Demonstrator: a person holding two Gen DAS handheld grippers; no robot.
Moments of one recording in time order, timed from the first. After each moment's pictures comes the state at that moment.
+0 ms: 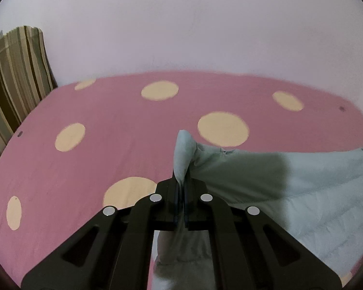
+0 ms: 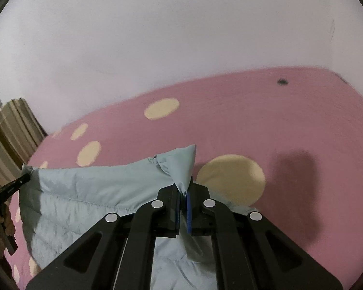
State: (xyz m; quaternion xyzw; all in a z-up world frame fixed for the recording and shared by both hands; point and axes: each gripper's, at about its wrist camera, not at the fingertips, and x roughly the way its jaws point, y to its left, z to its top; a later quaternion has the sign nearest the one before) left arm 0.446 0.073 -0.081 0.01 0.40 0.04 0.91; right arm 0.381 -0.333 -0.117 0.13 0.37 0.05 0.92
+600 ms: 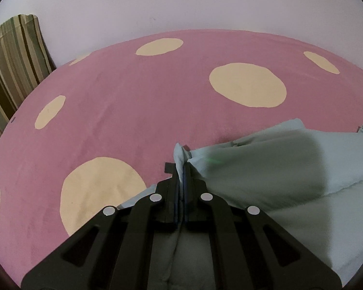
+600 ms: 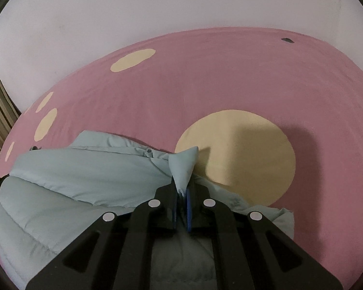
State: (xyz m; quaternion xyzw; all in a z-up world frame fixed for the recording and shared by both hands) left arm 0.483 0.065 -0.189 0.04 0.43 0.09 0.90; right arm 0.419 -0.320 -0.212 0.11 0.43 0.01 0.90
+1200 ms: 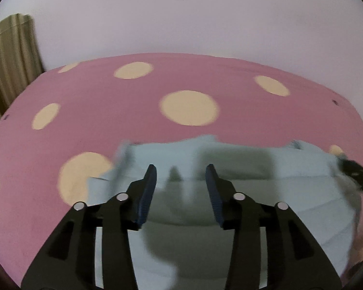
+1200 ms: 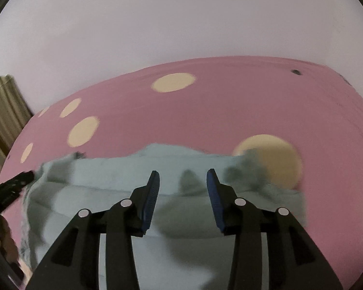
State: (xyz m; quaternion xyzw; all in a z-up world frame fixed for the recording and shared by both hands) left arm 0.432 0.000 -0.106 -0.02 0.42 0.01 0.91; right arm 0.392 -0.239 -0.135 0.09 0.41 0.03 0.91
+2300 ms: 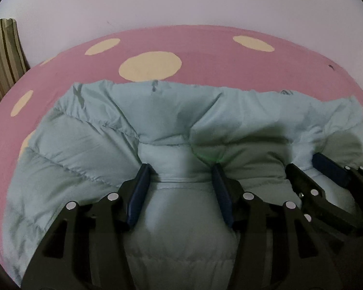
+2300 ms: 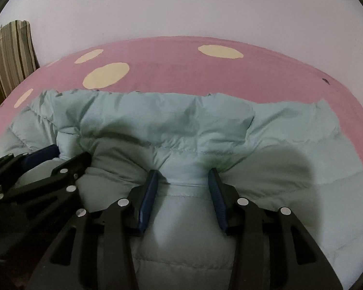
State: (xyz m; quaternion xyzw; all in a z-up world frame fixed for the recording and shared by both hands) left arm 0.425 -0.055 -0.190 0.02 0.44 0.01 0.90; right arm 0.381 -0.147 -0.202 -0.02 0.42 0.04 0.91
